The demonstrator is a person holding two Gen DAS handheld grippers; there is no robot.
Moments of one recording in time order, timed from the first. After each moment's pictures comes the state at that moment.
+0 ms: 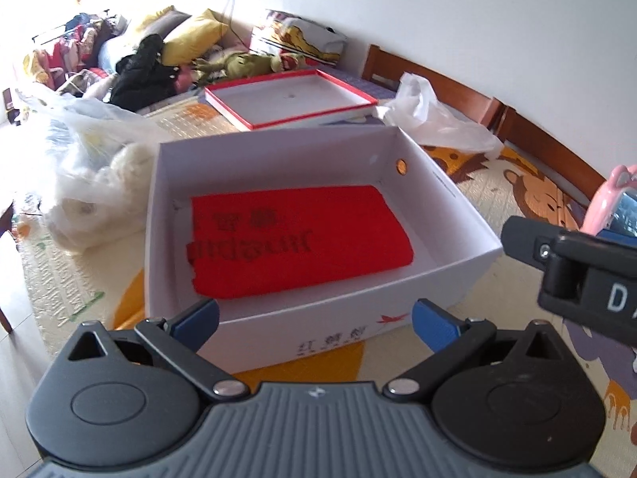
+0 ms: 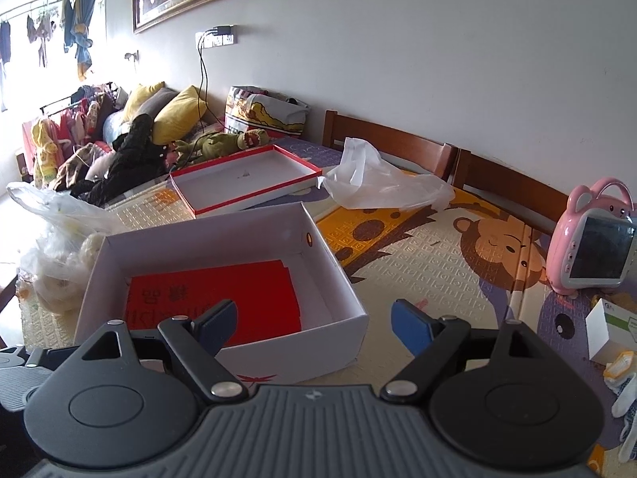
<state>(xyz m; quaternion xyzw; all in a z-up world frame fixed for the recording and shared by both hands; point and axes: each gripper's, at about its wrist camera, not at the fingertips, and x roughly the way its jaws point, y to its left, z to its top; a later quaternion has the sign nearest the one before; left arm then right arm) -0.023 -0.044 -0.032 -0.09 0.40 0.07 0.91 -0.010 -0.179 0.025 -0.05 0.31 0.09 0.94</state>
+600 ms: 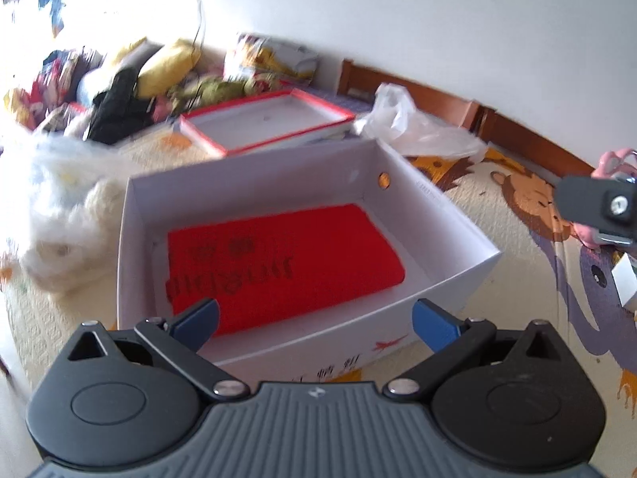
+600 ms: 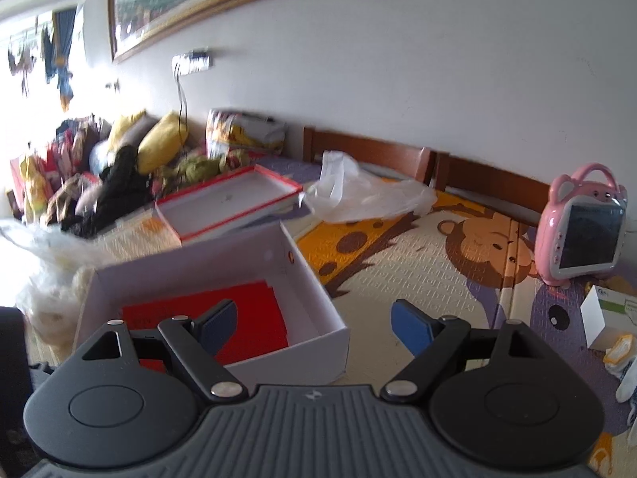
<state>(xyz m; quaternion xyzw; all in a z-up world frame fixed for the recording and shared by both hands) -0.015 -0.055 -0.039 -0.04 0.35 0.04 0.94 -0.031 -0.205 0.034 0.01 0.26 0.06 0.96</state>
